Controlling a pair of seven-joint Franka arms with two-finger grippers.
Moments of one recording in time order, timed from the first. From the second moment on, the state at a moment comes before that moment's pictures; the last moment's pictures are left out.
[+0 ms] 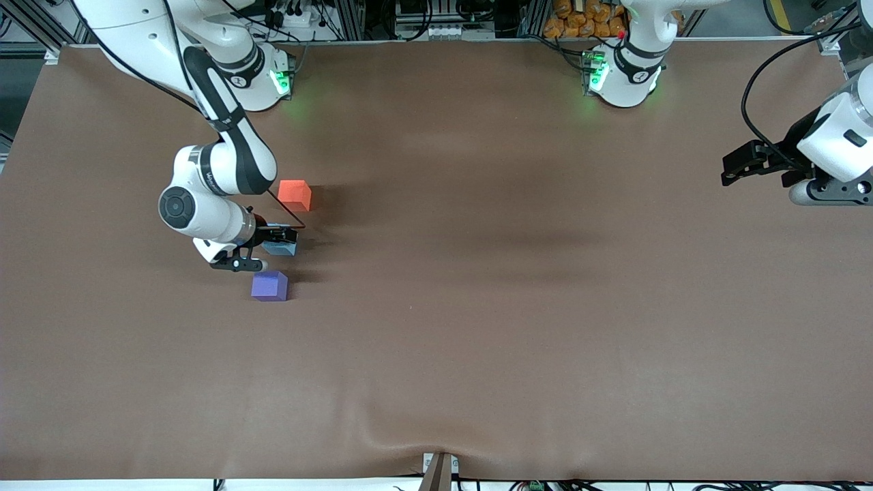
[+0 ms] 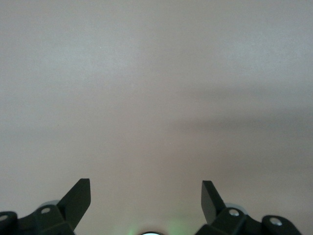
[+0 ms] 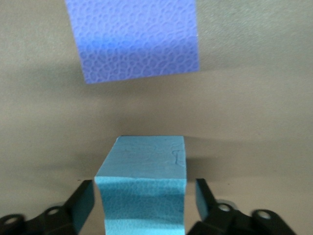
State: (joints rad) left arm 0.02 0.01 -0.10 -1.60 -0.01 1.53 -0.05; right arm 0.25 0.34 -0.04 -2.25 0.25 2.39 0.08
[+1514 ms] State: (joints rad) left arm 0.02 0.01 -0.12 -1.57 0.00 1.54 -0.05; right arm 0.03 0.14 -0.03 -1.24 0.11 1.31 0.01
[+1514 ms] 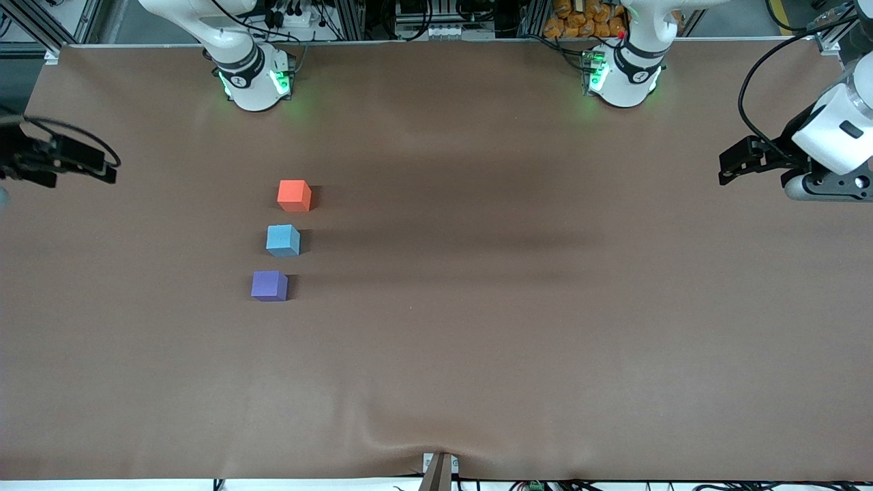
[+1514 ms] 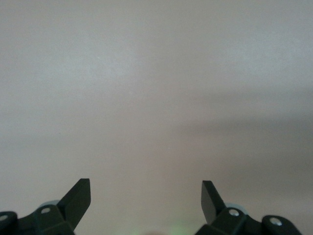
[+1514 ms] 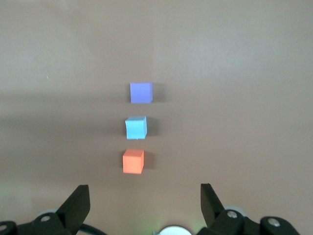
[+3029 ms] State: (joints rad) left arm 0.04 0.01 -0.11 -1.57 0.00 1.54 -0.05; right arm 0.03 -0.04 -0.02 -1.50 0.03 1.41 -0.03
